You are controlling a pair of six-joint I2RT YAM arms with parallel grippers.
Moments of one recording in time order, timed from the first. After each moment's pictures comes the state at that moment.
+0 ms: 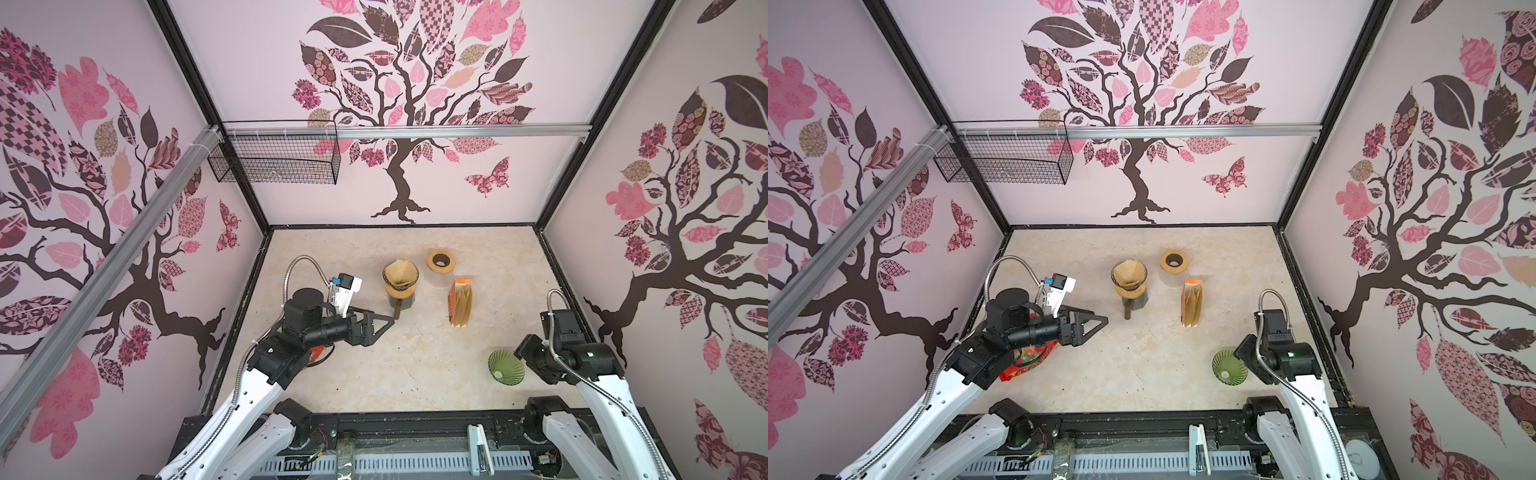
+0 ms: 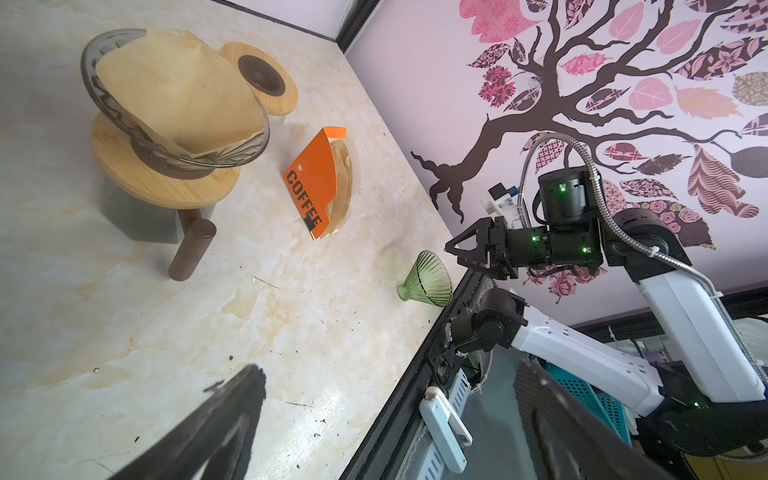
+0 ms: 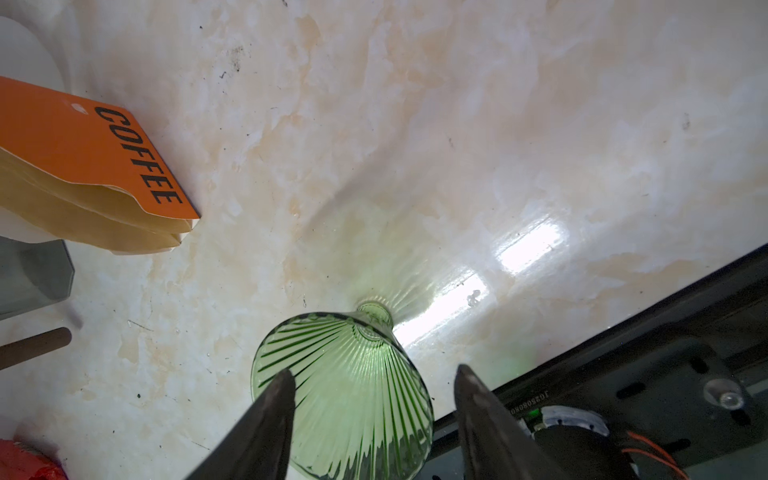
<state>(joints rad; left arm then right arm) -0.50 0.77 0.76 -0.38 0.60 -0.52 0.05 0.69 0.69 -1.18 -0.01 0.79</state>
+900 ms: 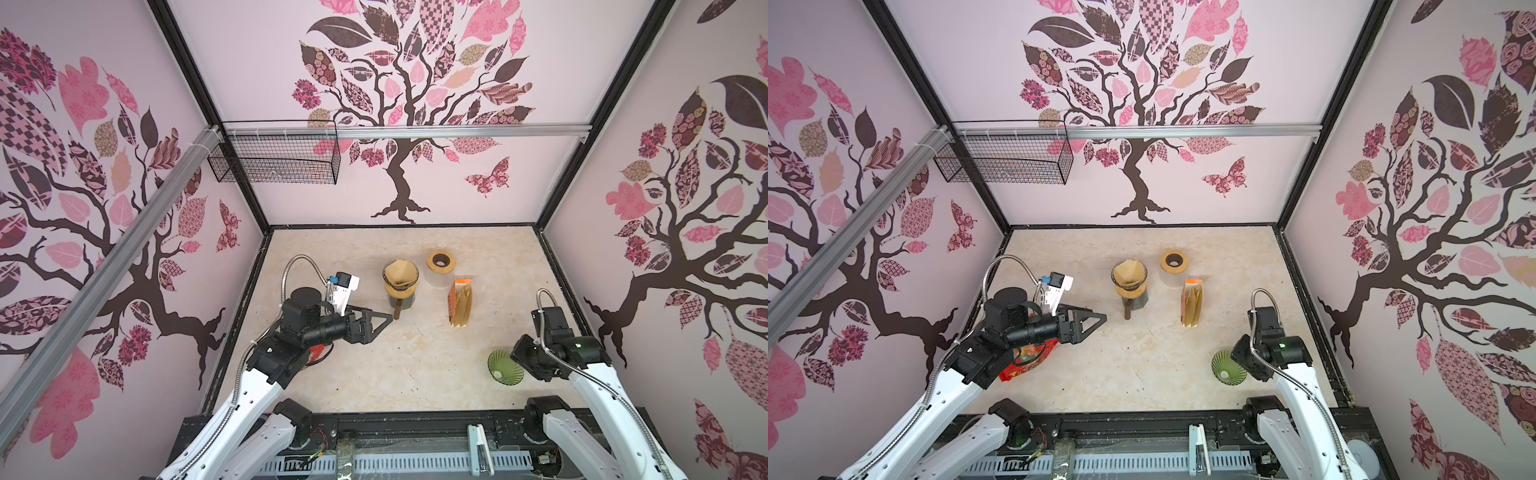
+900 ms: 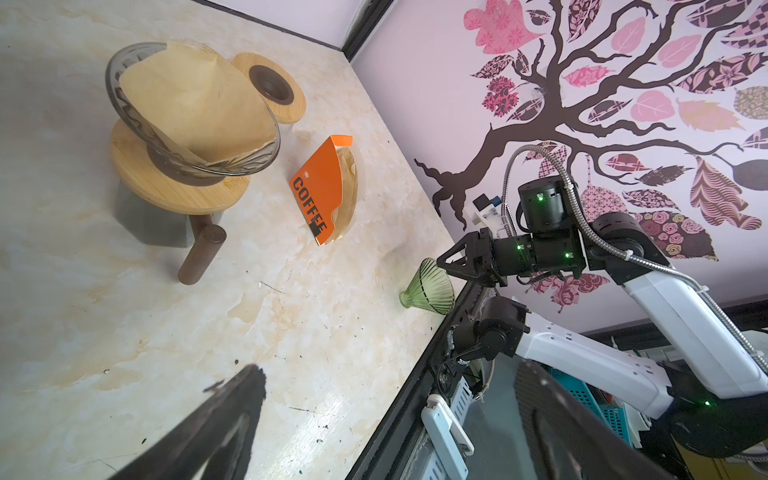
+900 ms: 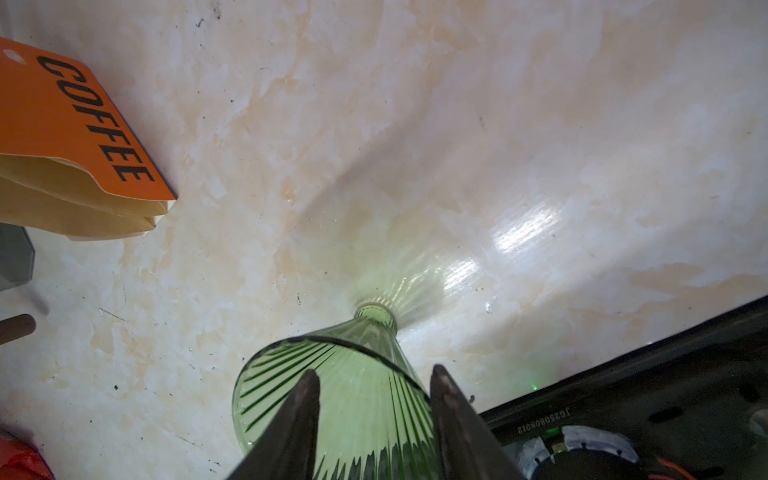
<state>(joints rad) -0.48 0.77 0.76 -0.38 0.60 -0.53 0.07 0.77 0.64 -1.12 -0.05 0.78</state>
